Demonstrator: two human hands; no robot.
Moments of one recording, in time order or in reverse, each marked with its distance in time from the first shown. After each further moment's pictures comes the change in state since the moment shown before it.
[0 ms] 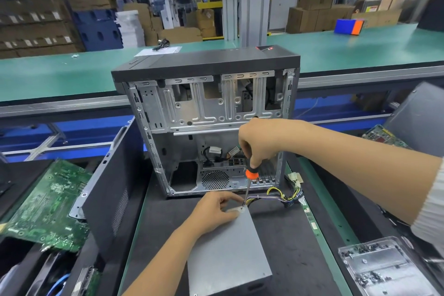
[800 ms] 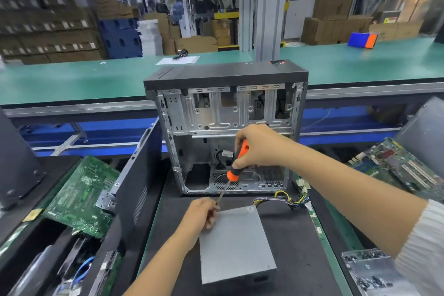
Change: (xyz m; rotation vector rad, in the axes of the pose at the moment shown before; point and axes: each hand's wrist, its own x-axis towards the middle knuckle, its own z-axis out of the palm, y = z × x) left_hand -0.046 -0.003 -0.020 -0.682 0.303 -0.533; right_hand -0.010 -0.023 0.012 0.446 0.382 -0.068
